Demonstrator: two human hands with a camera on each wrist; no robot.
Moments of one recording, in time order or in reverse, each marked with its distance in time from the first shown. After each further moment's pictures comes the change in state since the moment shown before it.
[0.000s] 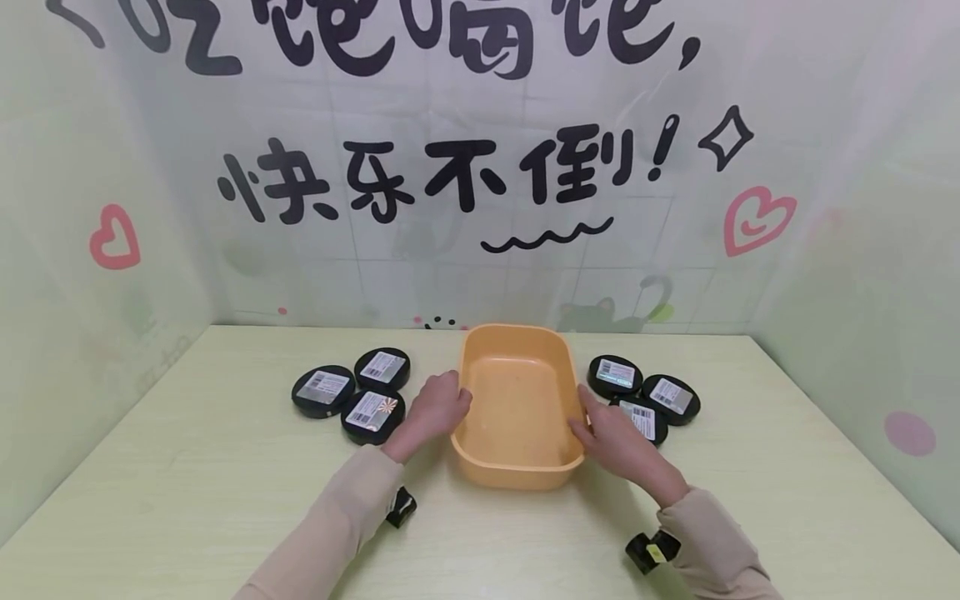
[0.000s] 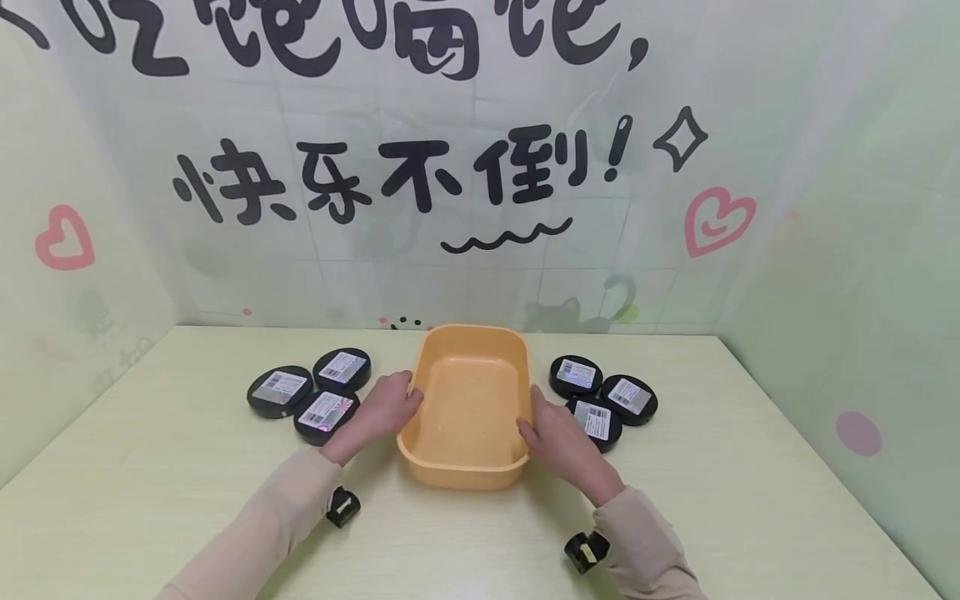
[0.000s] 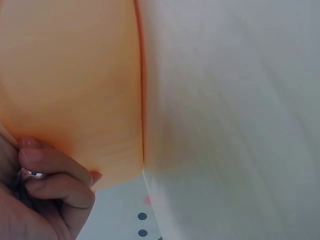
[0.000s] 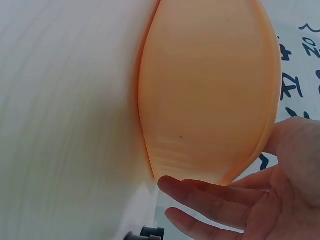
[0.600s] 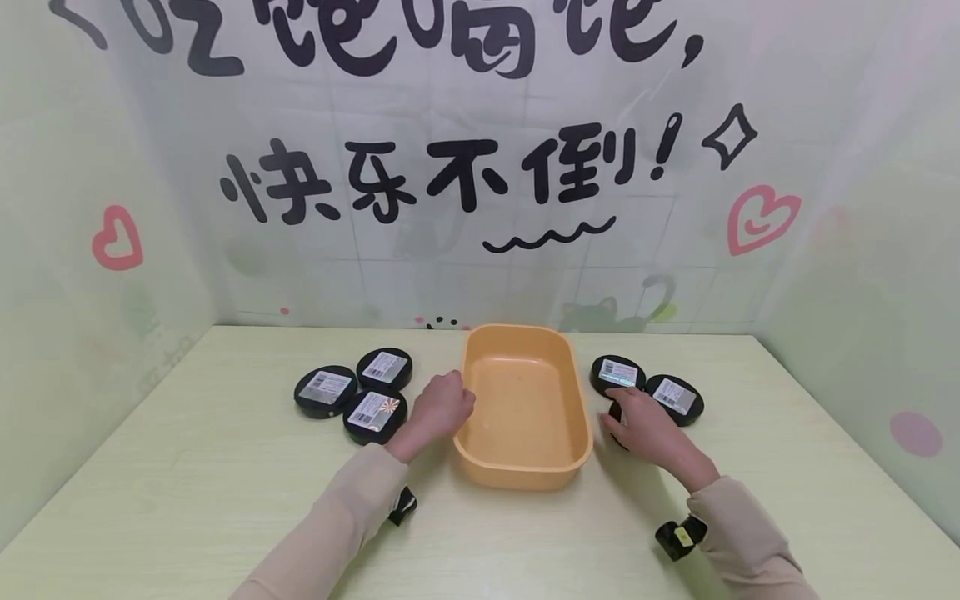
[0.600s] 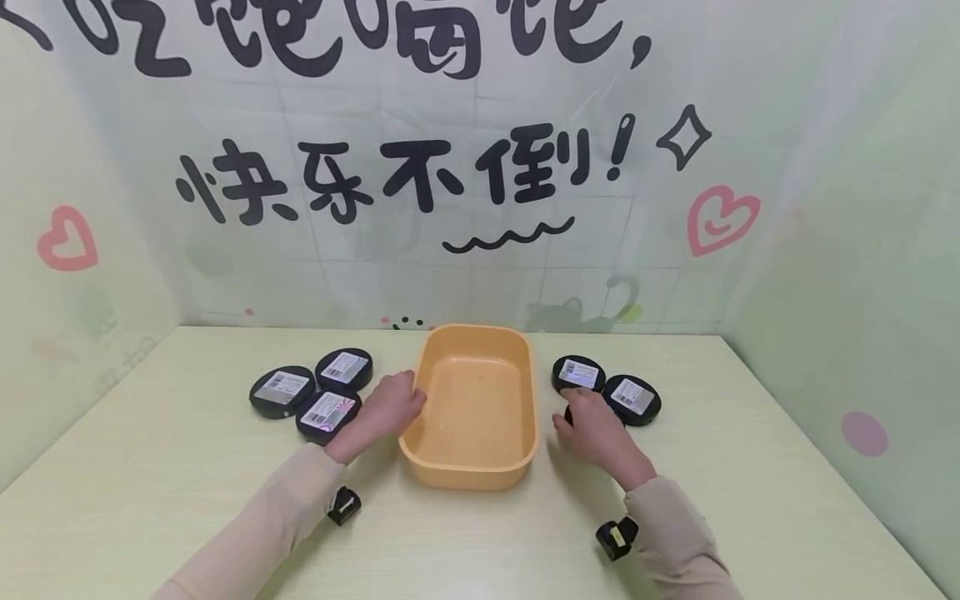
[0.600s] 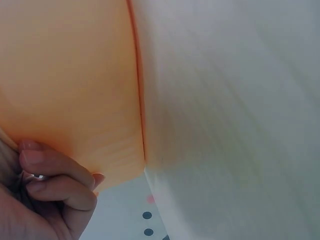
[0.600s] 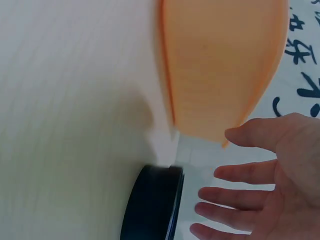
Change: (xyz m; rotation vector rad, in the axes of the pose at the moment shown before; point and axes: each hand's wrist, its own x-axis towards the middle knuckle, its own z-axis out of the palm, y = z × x) left_hand -0.001 0.003 -0.001 0.049 -0.004 -0.026; right_hand 0.002 0.036 -0.014 -0.186 0.050 -0.026
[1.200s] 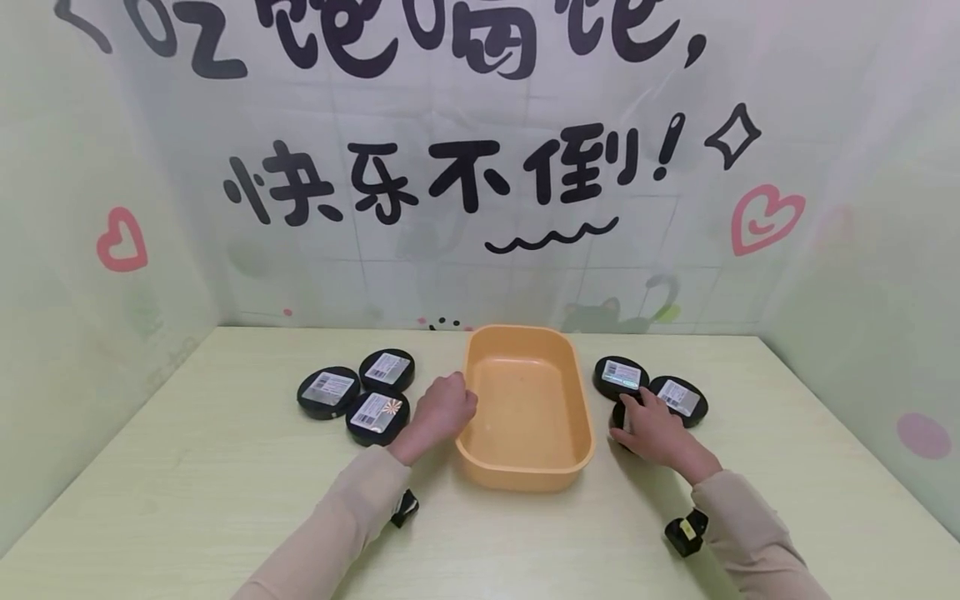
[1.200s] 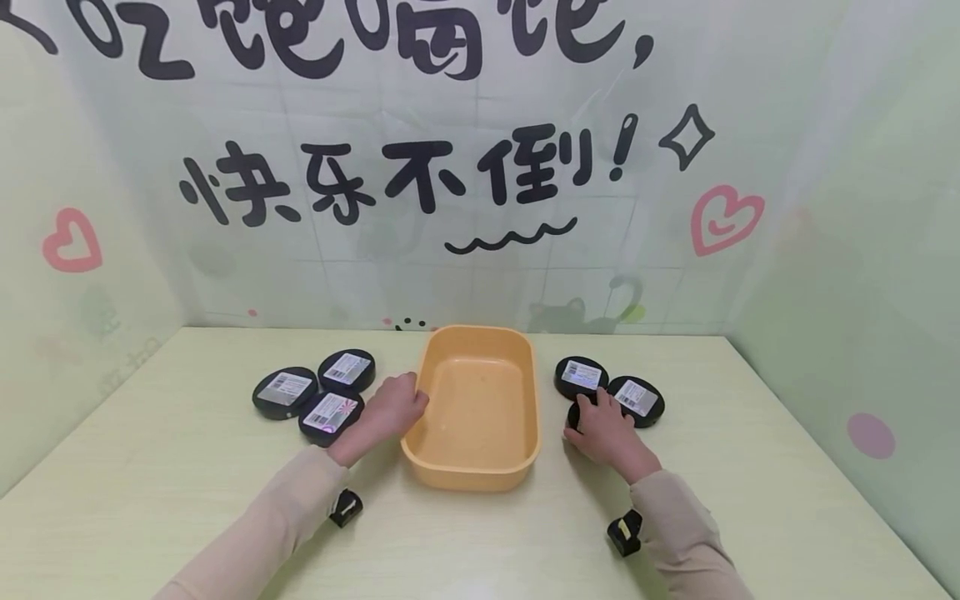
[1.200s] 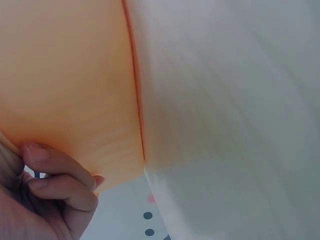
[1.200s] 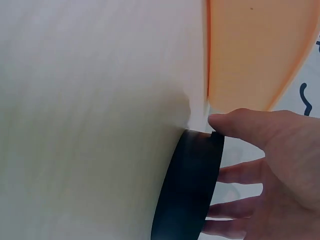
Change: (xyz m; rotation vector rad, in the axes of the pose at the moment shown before) left_hand -0.002 0.002 0.000 0.010 -0.007 -0.015; right_hand -0.001 0.021 0.010 -0.092 -0.208 0.155
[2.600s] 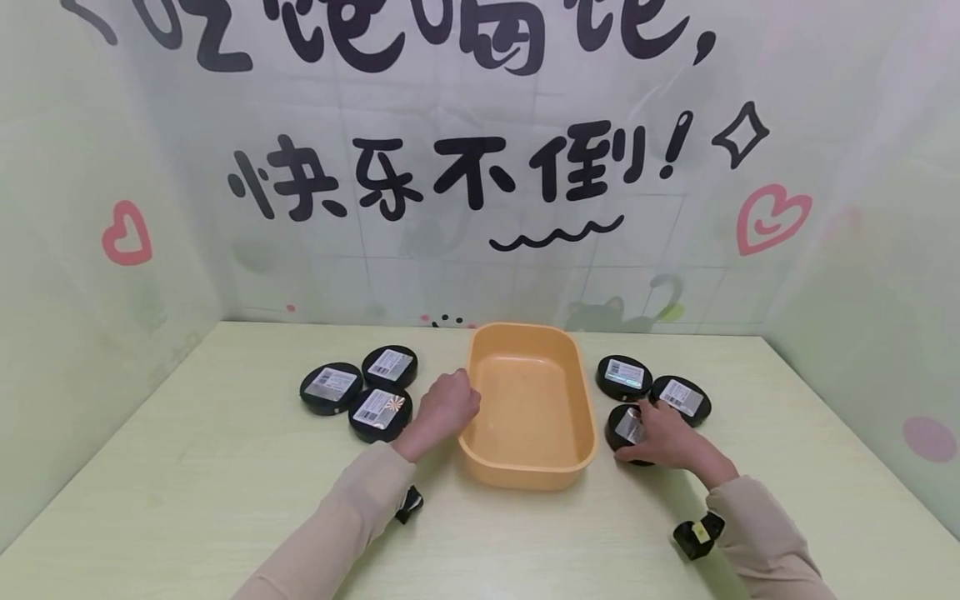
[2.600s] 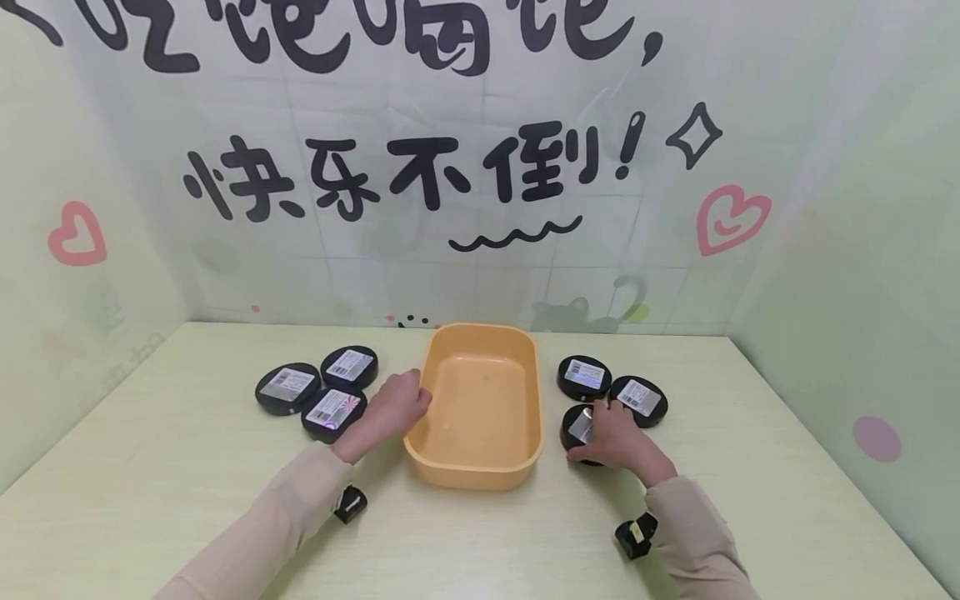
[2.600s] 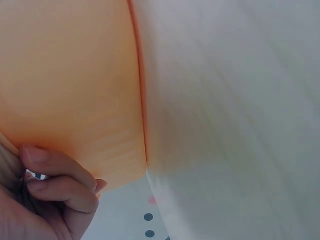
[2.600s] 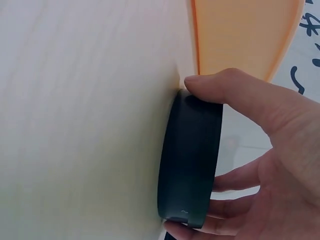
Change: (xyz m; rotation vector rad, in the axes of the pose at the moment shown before) left_hand 0.002 0.001 0.001 0.033 0.001 -0.035; right_hand -0.004 0.008 -0.003 0.049 -0.026 -0.055
